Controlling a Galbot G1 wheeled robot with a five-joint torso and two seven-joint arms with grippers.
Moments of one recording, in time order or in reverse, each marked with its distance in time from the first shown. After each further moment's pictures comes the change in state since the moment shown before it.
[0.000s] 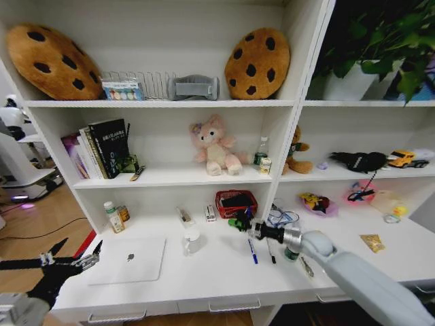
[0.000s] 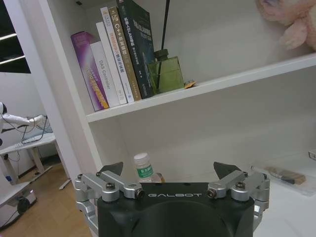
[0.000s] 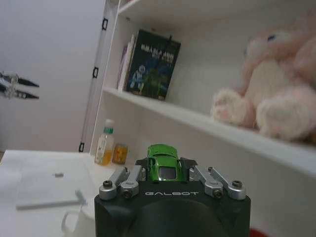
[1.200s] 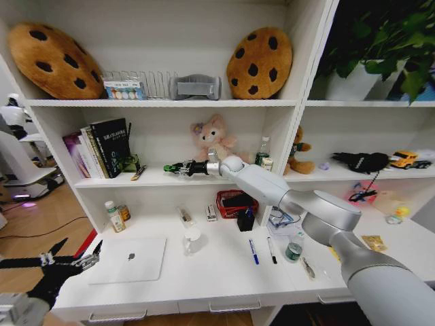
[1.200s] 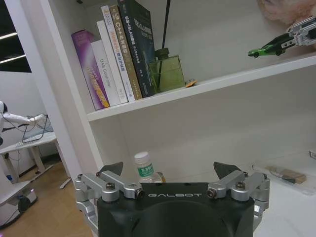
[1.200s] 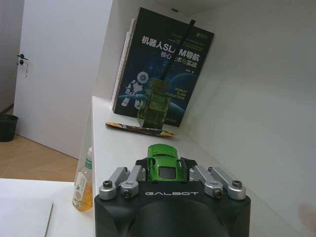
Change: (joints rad) left arm 0.000 0.000 0.000 0.000 0.000 0.000 0.000; right arm 0.921 0.726 -0.786 -0.789 0.111 -0.069 0.048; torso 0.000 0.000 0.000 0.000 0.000
